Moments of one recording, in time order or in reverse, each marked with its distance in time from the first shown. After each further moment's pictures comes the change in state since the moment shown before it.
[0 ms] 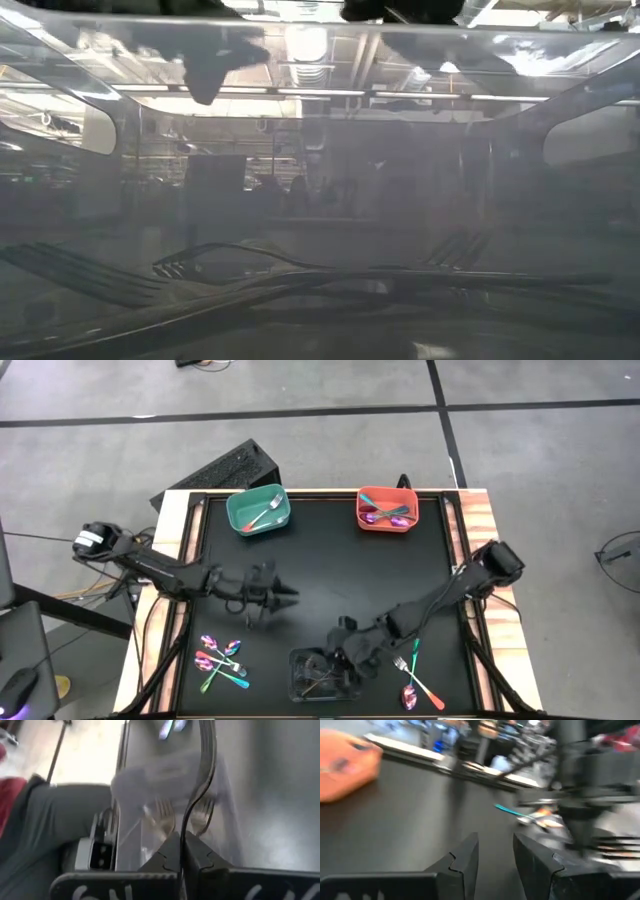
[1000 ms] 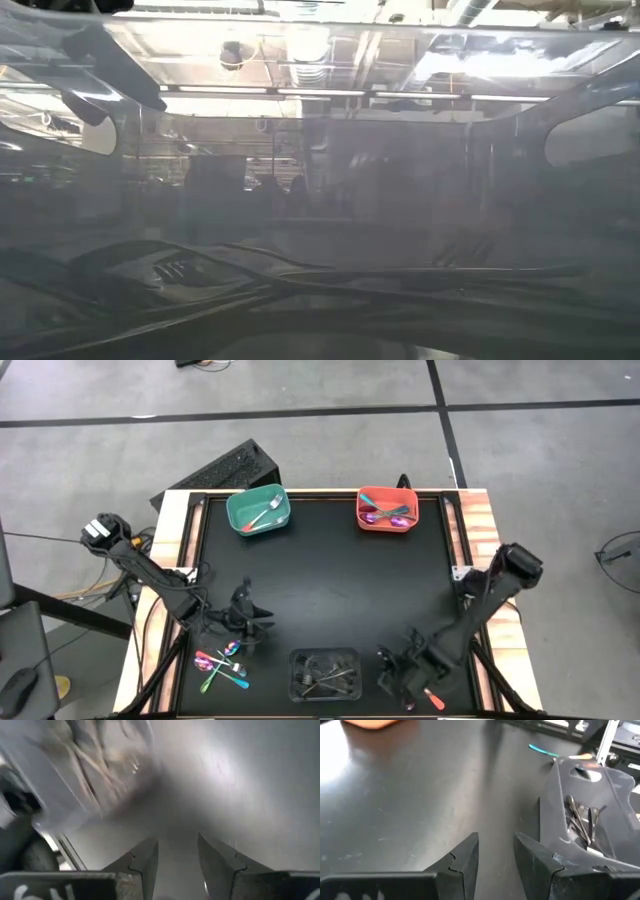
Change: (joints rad) left arm -0.448 0.011 0.001 -0.438 -0.555 -0.371; right arm 0.299 -0.084 0.000 -0.668 0.259 0.863
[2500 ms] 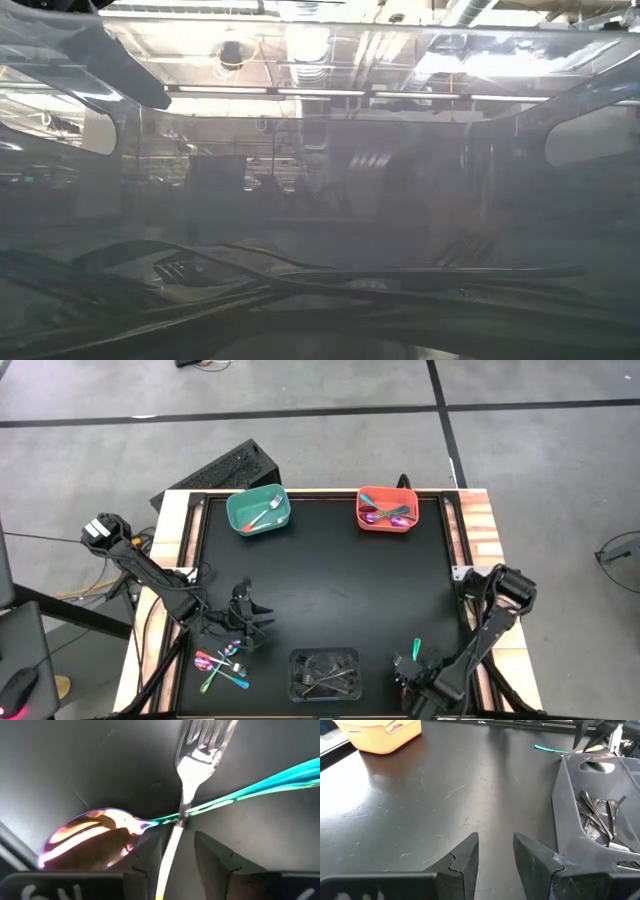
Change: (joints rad) left arm -0.009 0.000 0.000 -0.005 -0.067 0.137; right arm 0.166 0.193 -0.016 -0.101 -0.303 0.084
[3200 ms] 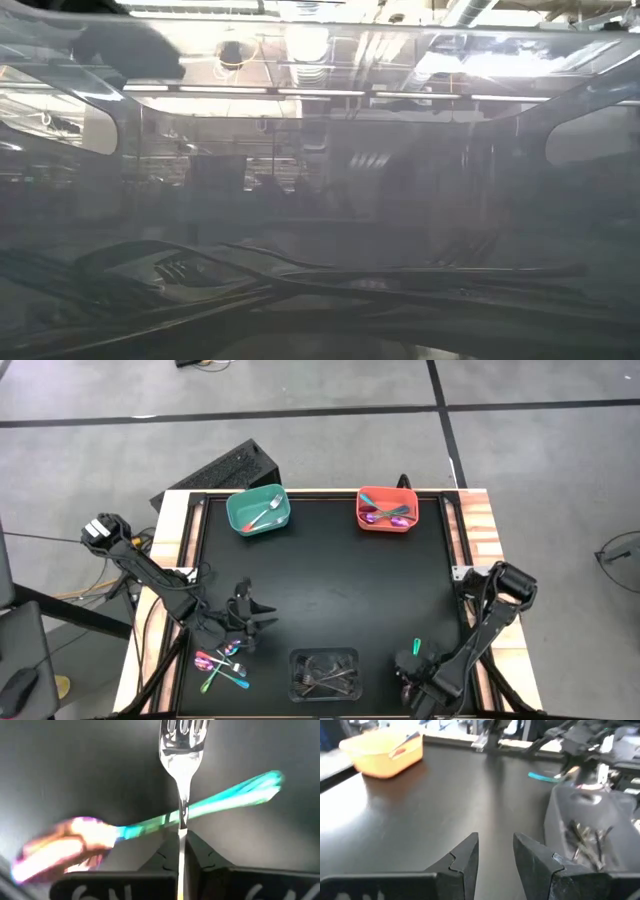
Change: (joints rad) left arm 0.002 0.000 0.000 0.156 -0.051 0.082; right arm -0.025 -0.025 -0.002 -0.088 0.024 -0.037
